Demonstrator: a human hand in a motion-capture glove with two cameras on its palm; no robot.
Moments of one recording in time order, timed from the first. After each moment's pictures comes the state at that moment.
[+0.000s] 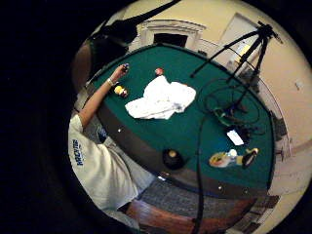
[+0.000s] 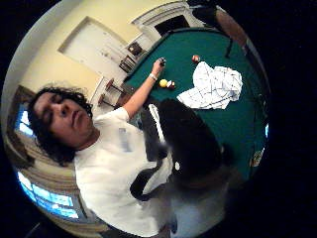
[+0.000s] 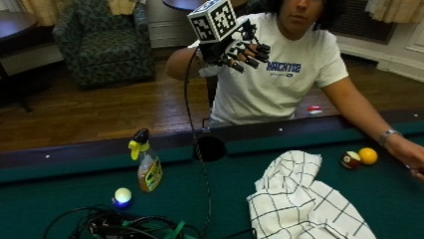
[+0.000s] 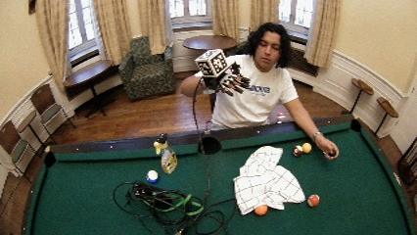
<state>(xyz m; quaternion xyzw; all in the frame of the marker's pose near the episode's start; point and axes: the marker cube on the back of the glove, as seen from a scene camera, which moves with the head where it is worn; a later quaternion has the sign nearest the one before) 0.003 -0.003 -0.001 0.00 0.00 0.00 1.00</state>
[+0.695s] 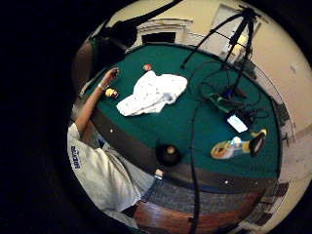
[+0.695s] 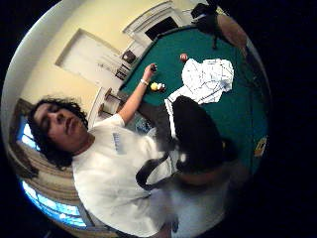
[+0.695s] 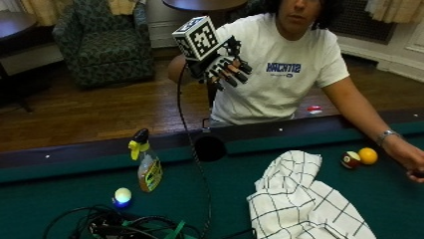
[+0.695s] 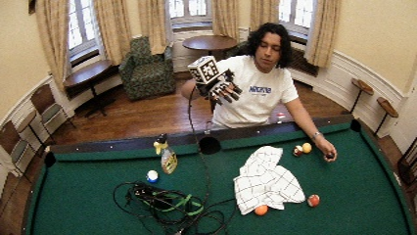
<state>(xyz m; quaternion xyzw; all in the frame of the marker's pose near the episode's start) 0.048 0.031 0.019 0.00 -0.02 0.07 1.00</state>
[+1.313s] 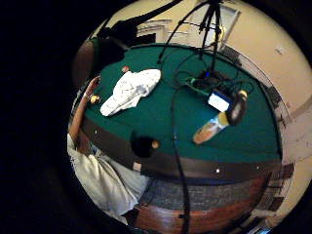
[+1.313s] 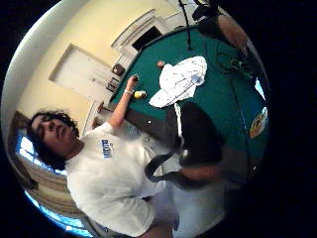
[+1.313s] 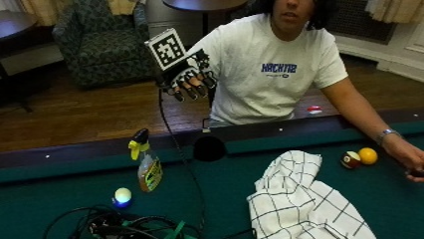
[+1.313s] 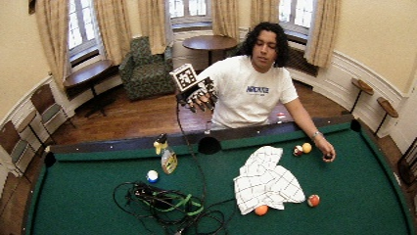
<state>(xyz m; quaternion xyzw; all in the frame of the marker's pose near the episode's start) 0.119 0.097 0.010 0.02 0.02 0.16 0.99</state>
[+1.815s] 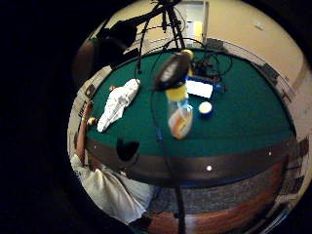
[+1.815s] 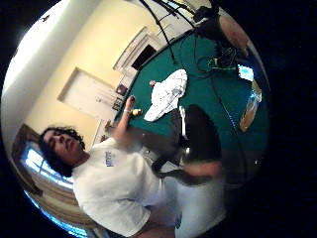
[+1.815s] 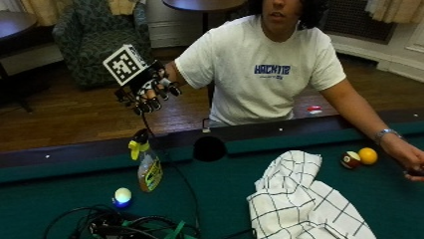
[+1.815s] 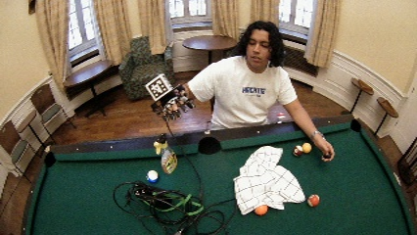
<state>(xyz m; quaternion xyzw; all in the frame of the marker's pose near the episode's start) 0.212 0.161 0.001 0.13 -0.03 0.21 0.97</state>
